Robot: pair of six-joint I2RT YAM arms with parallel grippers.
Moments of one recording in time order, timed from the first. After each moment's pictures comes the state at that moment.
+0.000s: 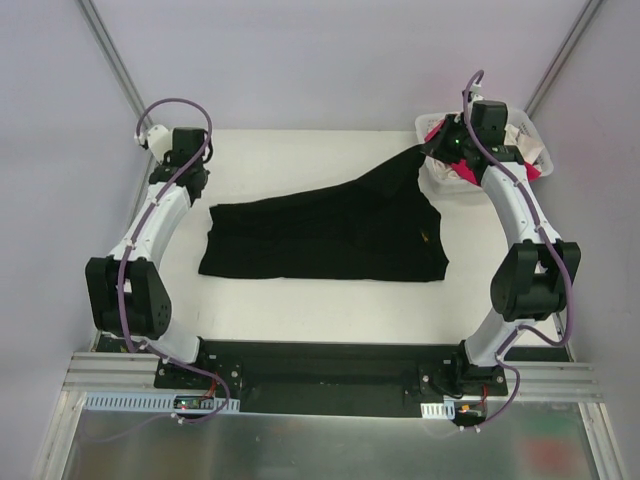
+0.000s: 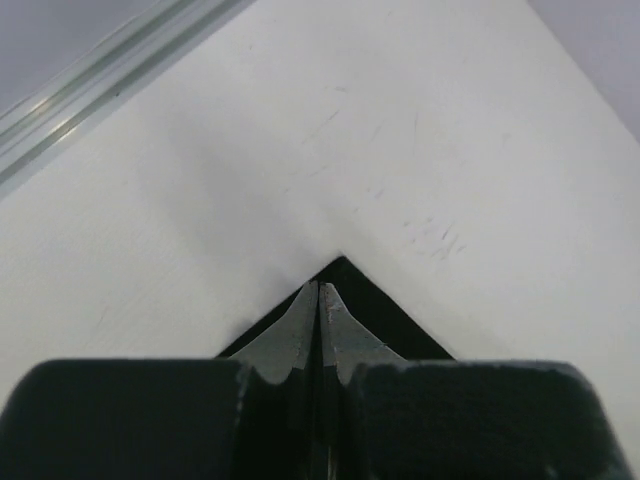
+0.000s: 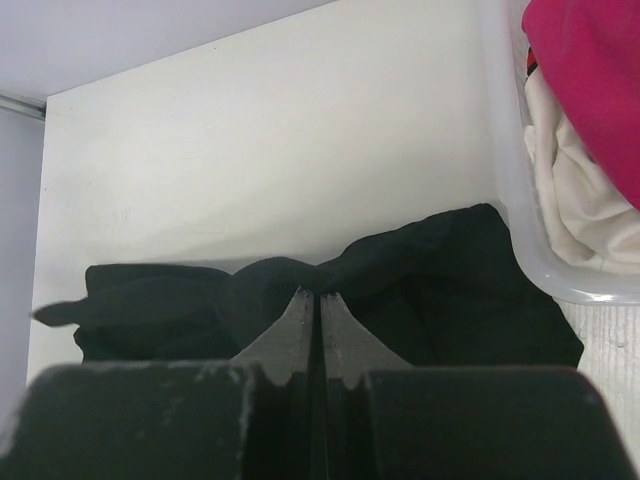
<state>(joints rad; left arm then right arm) -0.08 1.53 1.29 -0.53 -0.55 -0.72 0.06 1.72 1.60 -0.43 -0.31 0.41</state>
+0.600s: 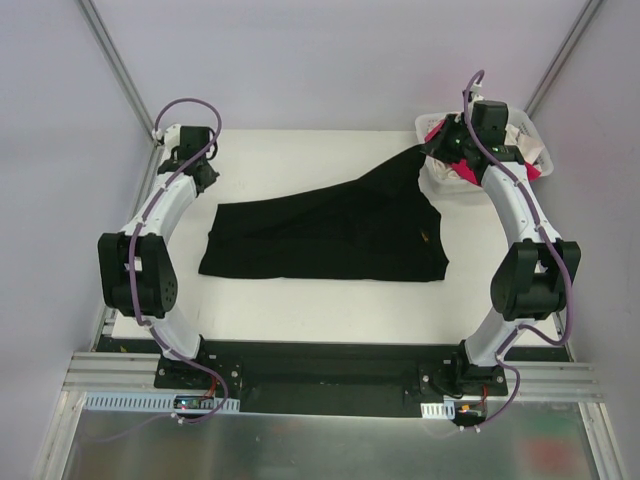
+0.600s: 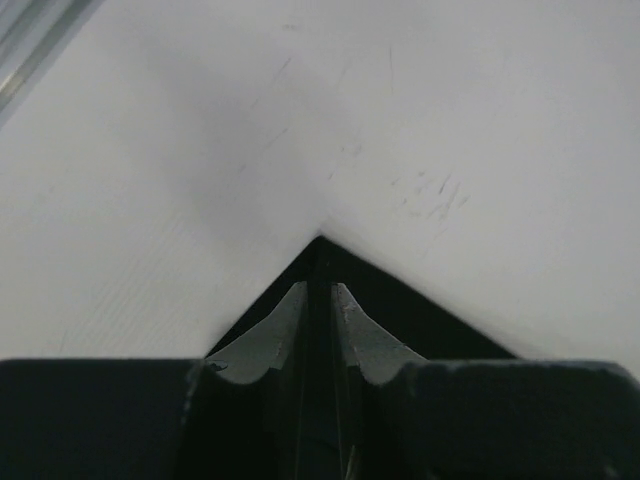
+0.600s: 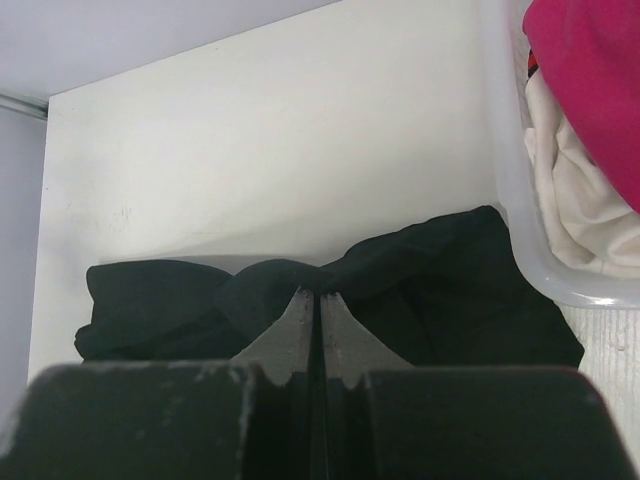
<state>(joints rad) -0.05 1.70 1.42 -0.50 -0.43 -0.61 0.05 1.73 1.60 -0.42 -0.32 0.41</state>
